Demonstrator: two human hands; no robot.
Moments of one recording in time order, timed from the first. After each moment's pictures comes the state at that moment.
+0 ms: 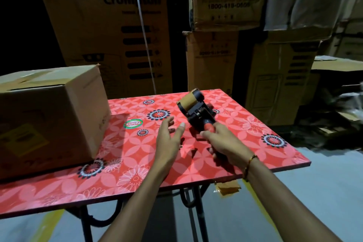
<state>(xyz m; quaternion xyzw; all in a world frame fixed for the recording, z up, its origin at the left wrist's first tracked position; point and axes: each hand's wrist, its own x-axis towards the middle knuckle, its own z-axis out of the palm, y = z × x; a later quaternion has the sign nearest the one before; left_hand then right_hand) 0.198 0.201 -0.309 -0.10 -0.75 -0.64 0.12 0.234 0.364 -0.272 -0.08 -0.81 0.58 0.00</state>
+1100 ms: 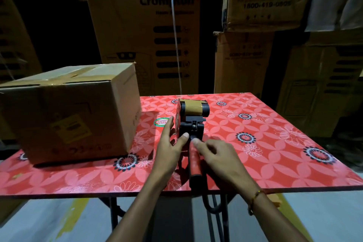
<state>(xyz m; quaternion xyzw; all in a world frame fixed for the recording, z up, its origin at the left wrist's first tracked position) 0.212 0.121 -0.311 -0.09 -0.73 -0.66 0.15 0.241 0.279 -0.298 0.09 -0.88 0.43 0.16</state>
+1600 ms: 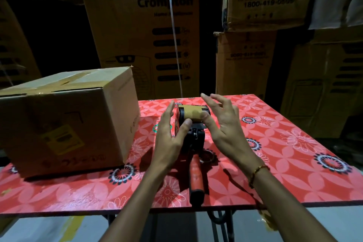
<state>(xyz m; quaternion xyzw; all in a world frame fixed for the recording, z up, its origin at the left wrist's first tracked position) 0.183 0.124 -0.277 -0.15 -0.77 -0.57 0.24 0.180 0.295 -0.258 0.19 -0.85 0.38 0.31</state>
